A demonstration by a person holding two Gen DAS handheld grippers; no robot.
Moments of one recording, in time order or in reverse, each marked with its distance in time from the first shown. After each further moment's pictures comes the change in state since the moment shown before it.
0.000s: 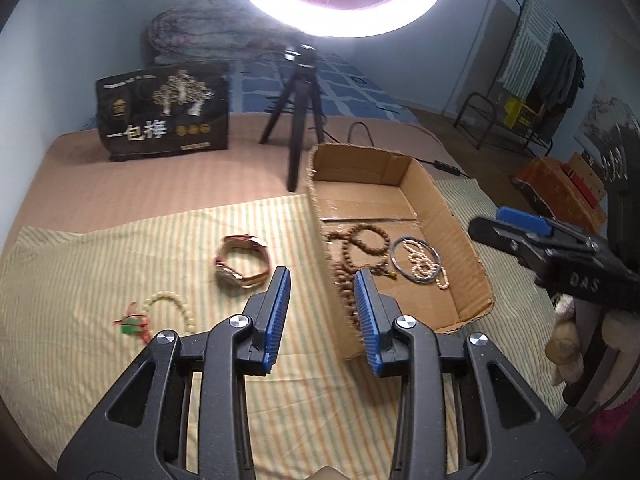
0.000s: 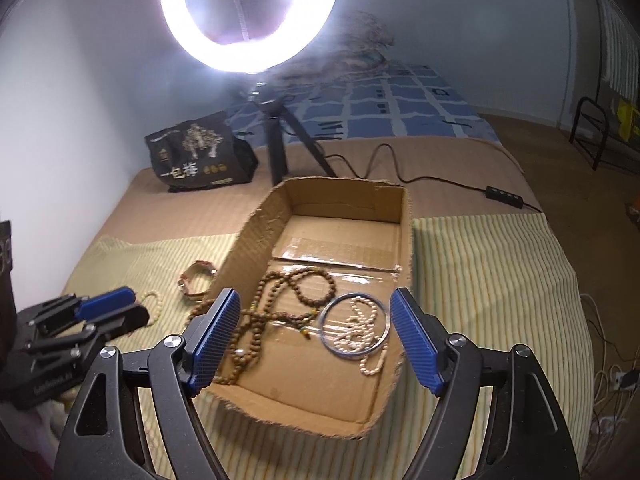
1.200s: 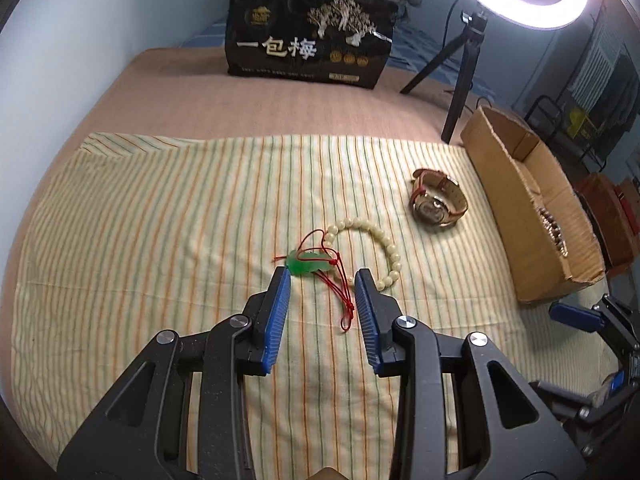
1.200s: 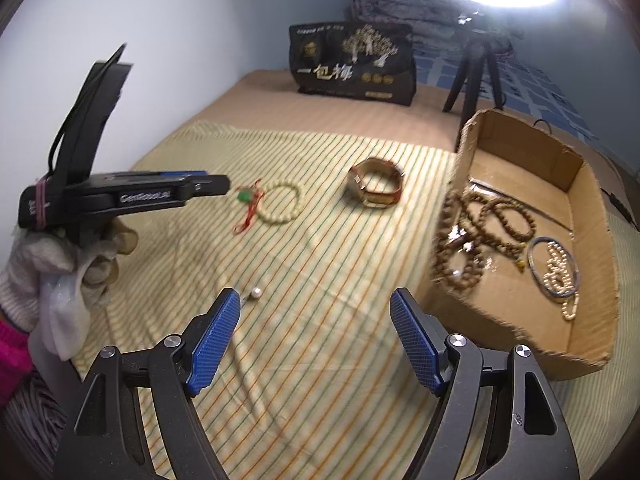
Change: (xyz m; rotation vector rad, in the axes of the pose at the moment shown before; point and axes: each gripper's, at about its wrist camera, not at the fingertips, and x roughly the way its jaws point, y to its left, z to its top) left arm 0.016 0.158 -0.055 -0.138 0.111 0.161; right arm 0.050 0.155 -0.092 -0.263 0.148 0.185
